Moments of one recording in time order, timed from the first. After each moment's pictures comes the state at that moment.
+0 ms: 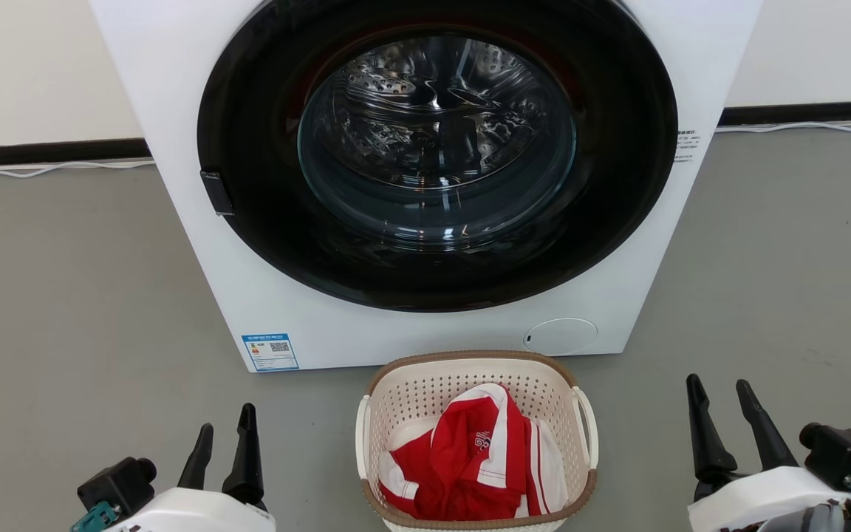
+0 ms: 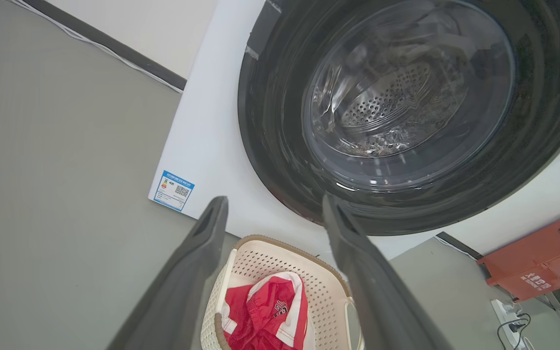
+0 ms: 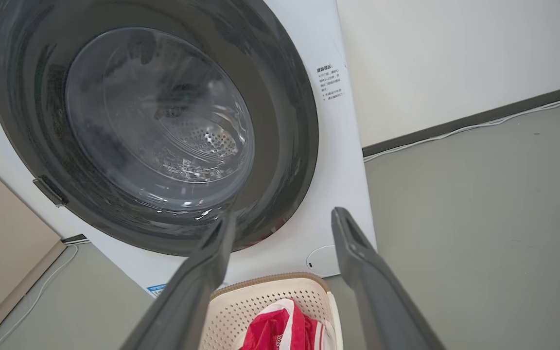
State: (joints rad) left arm -0.01 0.04 -0.02 0.31 -0.66 -0.03 -0.16; right arm -0.02 -0.08 -0.06 0.28 0.38 0.12 -0.16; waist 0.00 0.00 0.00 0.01
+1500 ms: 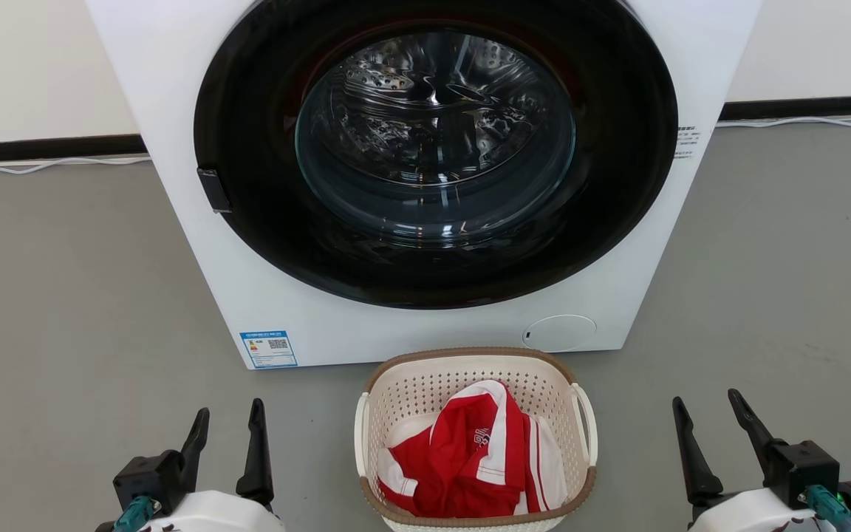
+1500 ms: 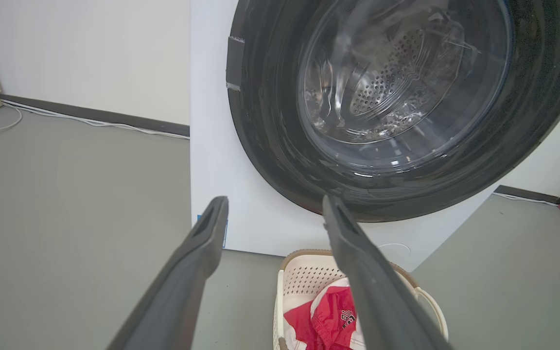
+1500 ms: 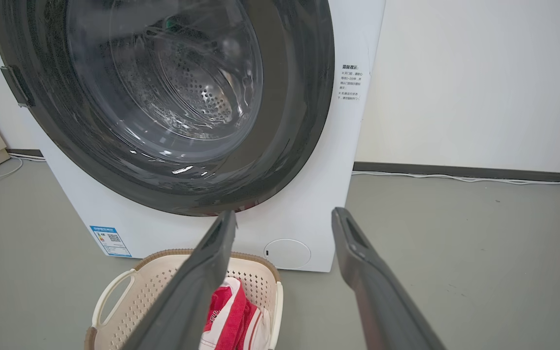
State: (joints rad) left arm -0.01 0.04 -0.04 0.30 -0.30 0.01 -0.25; right arm -0.02 -0.08 -0.08 0.37 -0.01 0.12 -0.25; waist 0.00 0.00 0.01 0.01
